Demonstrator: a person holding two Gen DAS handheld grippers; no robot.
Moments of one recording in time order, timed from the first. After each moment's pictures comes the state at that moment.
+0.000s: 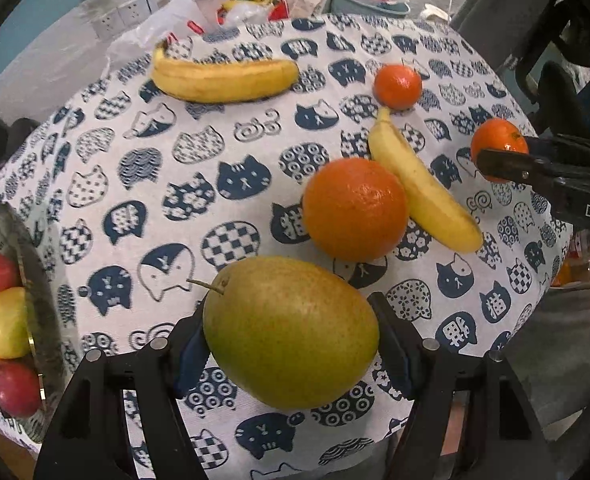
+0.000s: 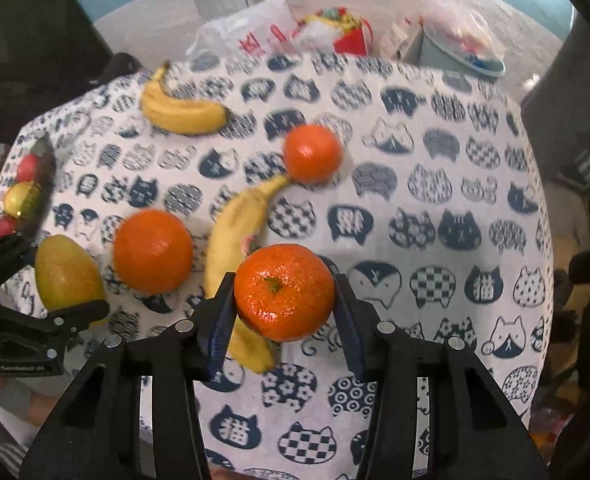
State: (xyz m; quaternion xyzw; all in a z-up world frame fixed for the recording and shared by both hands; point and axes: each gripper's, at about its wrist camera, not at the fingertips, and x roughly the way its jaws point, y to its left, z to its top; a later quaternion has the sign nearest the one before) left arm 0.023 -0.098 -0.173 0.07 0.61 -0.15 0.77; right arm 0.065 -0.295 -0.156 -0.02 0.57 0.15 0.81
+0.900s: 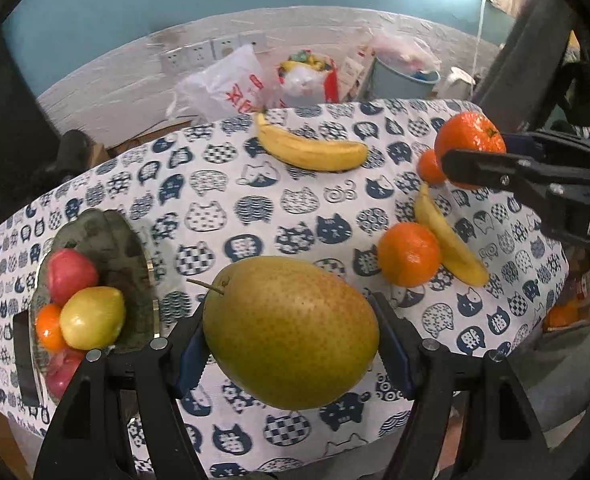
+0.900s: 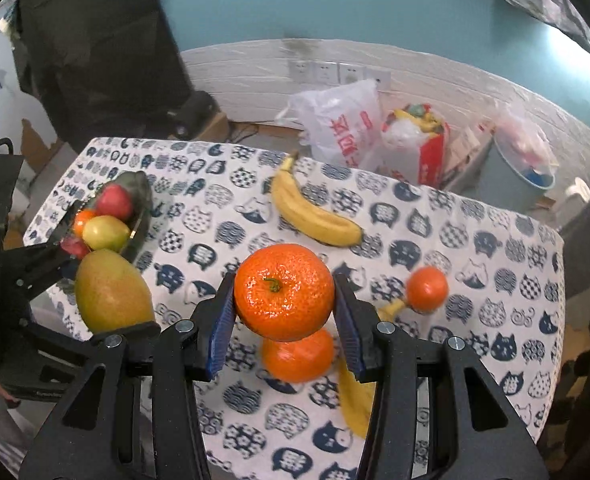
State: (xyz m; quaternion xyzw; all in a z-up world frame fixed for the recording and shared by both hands) left arm 0.015 -0.026 -0.109 0.05 0.54 -0.10 0.84; right arm 0.064 -0.190 -0.079 -0.04 0.47 0.25 0.84
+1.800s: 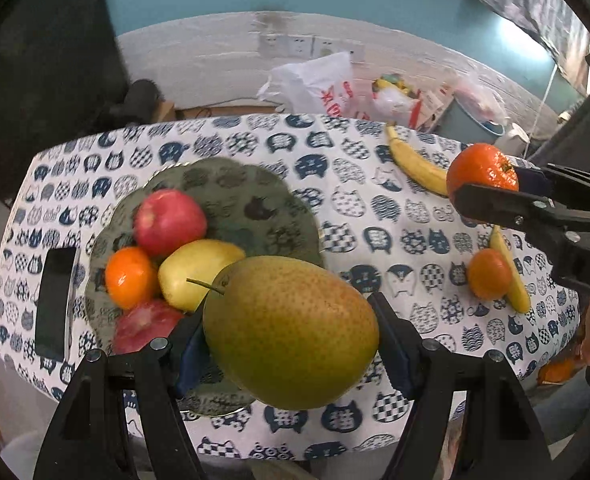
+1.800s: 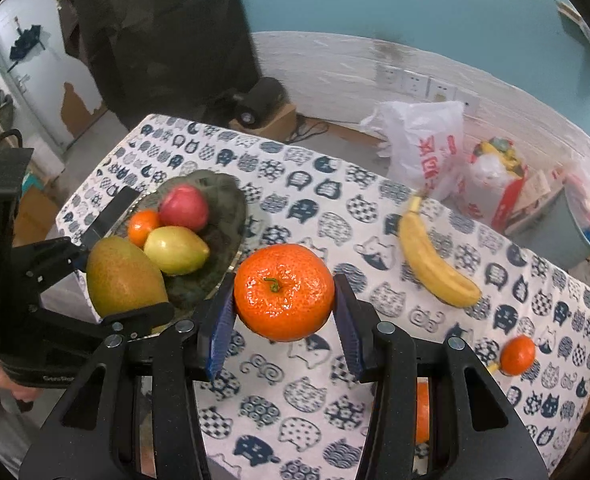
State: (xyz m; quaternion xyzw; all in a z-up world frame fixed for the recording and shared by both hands) left arm 0.004 0.105 -0.109 -0.04 0.53 -0.01 0.84; right arm 0.070 -0.054 -0.073 -0.08 0.47 0.34 0.81
